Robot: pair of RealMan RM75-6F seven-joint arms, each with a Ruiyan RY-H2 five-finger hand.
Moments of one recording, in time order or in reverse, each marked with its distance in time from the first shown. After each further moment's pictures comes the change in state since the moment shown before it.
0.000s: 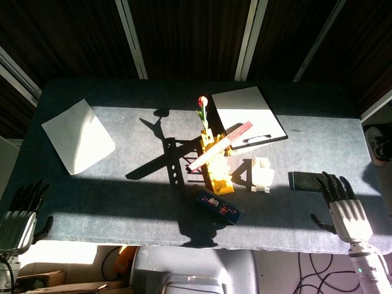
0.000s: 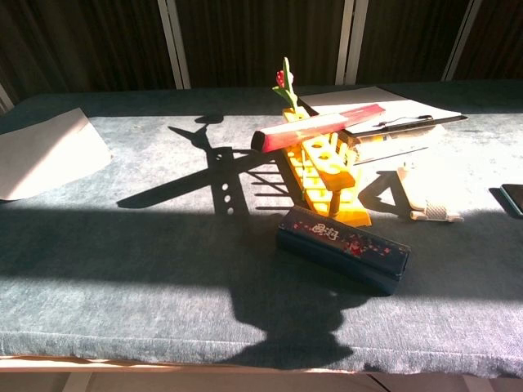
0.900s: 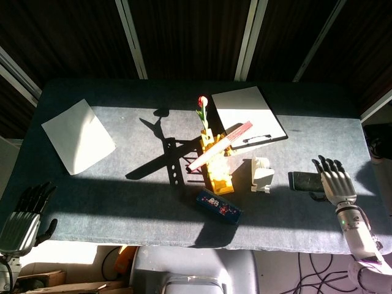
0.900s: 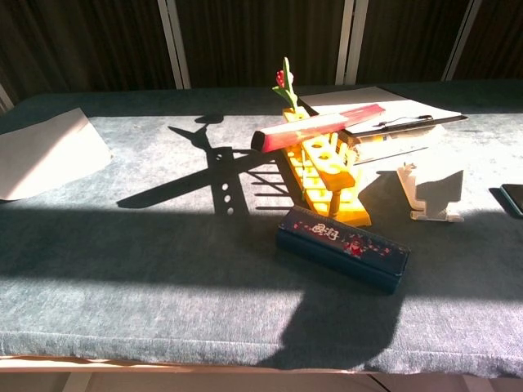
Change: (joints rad) left arm -0.010 0.023 0.025 0.010 0.044 -0.006 -0.060; right arm 0.236 -0.059 0.192 0.178 0.415 -0.589 -0.134
